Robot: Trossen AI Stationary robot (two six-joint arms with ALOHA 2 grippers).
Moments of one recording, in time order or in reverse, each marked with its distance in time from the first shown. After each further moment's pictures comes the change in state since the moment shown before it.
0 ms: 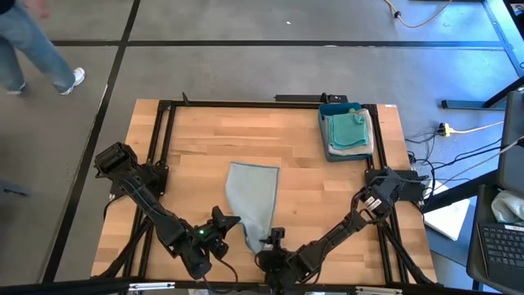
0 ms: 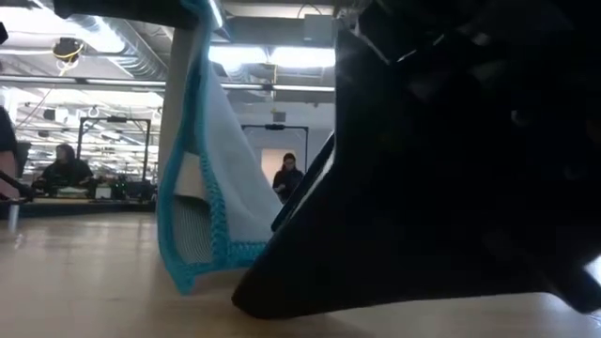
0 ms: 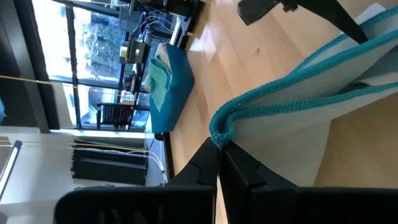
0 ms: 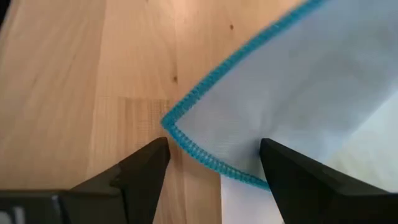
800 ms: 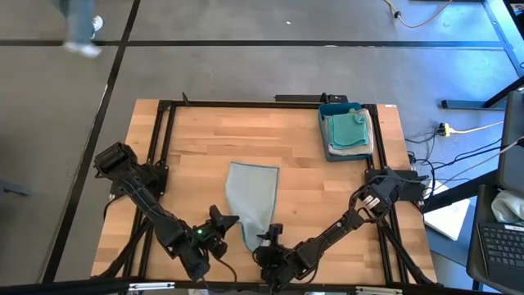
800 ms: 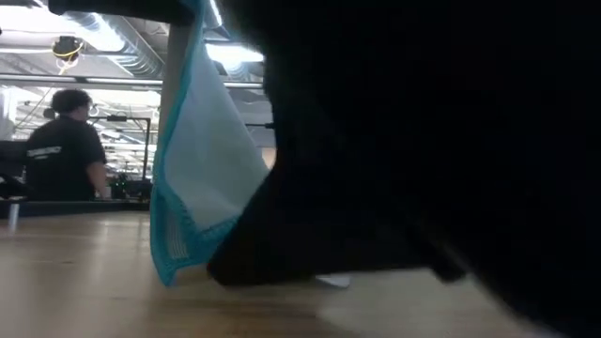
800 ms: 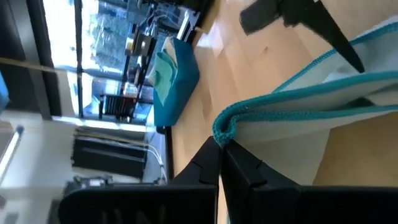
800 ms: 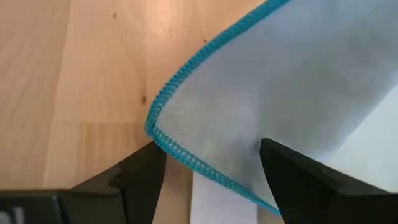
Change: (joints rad) left arm -0.006 0.000 -0.001 -0.022 -0.031 -0.079; right arm -0.014 -0.008 -0.006 0.045 0.055 -0.026
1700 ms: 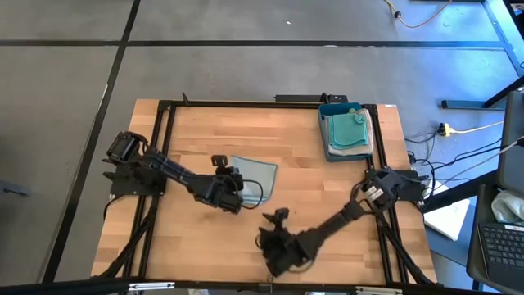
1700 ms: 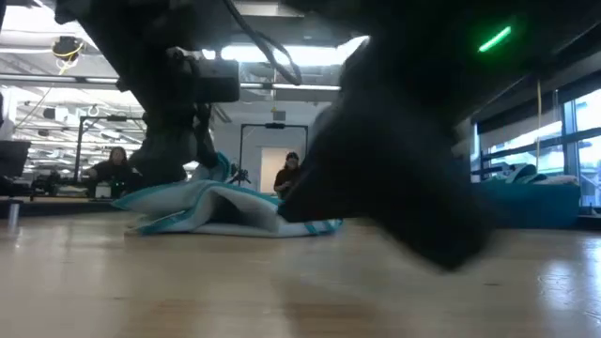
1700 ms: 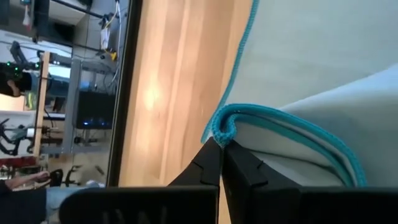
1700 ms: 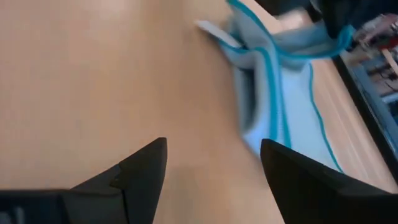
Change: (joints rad) left arm 0.515 -0.001 -0.115 -0.299 0.262 -0.542; right arm -0.059 -0.078 -0.107 -0.103 0.188 -0.054
